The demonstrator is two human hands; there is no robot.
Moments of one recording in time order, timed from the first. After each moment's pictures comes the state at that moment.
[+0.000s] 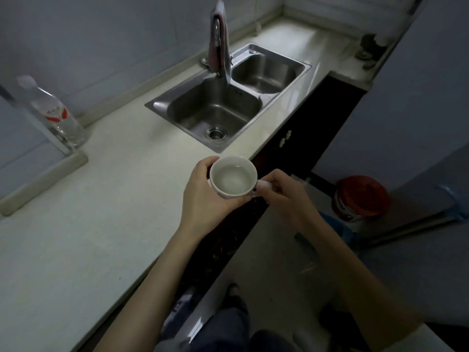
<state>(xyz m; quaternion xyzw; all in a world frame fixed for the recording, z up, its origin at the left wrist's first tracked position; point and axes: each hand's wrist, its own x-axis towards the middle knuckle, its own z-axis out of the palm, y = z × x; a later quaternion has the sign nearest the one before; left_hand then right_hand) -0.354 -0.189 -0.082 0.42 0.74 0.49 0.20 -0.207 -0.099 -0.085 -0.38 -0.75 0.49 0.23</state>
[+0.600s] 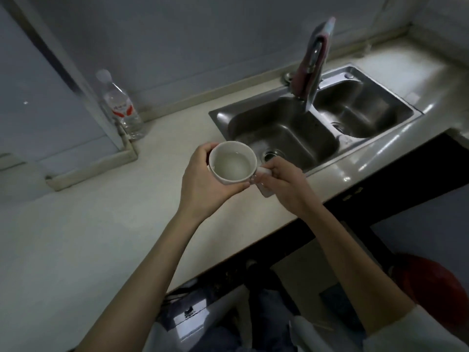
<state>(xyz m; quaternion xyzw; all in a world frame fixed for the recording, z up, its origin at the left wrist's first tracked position) -0.487 -0.092 -0.073 0.28 0.81 0.50 0.09 -0.390 0.049 -0.076 -0.22 -0.83 0.51 0.11</state>
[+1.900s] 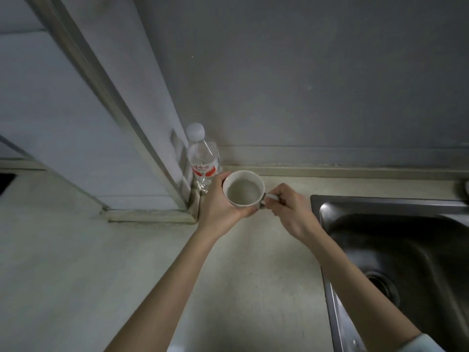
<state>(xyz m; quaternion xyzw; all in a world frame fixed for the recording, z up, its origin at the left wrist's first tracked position) -0.773 -0.063 -0.176 0.02 0.85 0.53 0.02 -0.748 0.100 -0.170 -0.03 -0.85 0.51 -0.06</state>
